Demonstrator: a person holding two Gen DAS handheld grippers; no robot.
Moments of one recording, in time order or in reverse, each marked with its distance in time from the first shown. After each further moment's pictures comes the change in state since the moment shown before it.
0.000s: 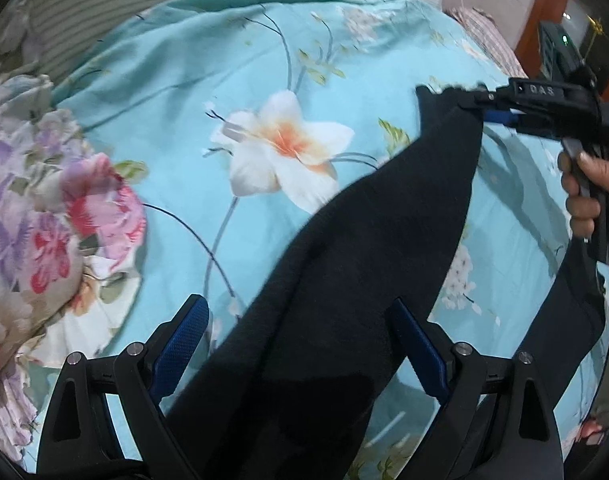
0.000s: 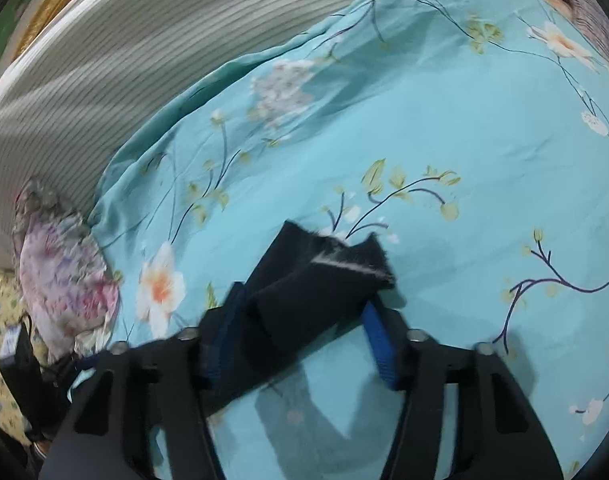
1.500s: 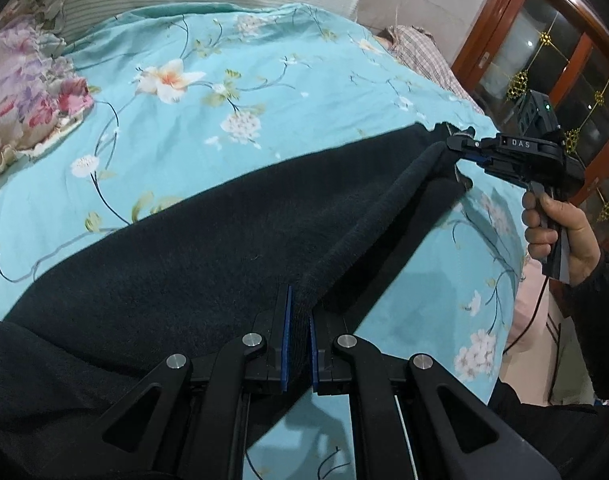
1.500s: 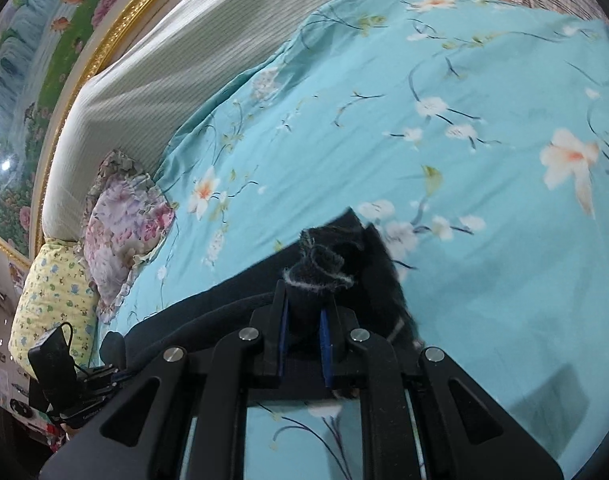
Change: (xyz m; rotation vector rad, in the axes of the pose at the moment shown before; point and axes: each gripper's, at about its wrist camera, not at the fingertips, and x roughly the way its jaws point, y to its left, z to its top) left arm -0.109 -0.128 -0.169 -0.032 -0.086 -0.194; right arm -0.173 -0.084 -0.181 0.087 -0.077 0.143
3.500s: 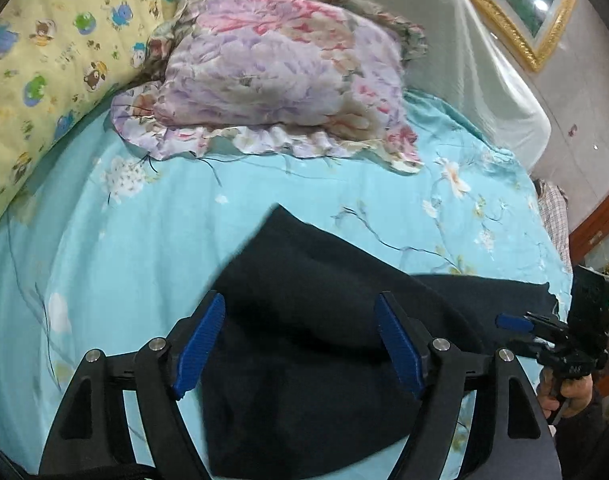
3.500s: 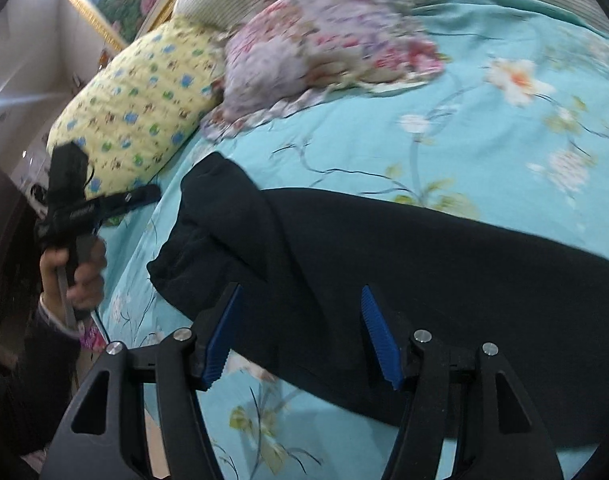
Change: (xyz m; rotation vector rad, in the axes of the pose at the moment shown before) left arm -0.191 0.251 -0.117 -0.593 -0.230 0.314; right arm 0.135 0.279 -0.134 -0.624 0.415 0.313
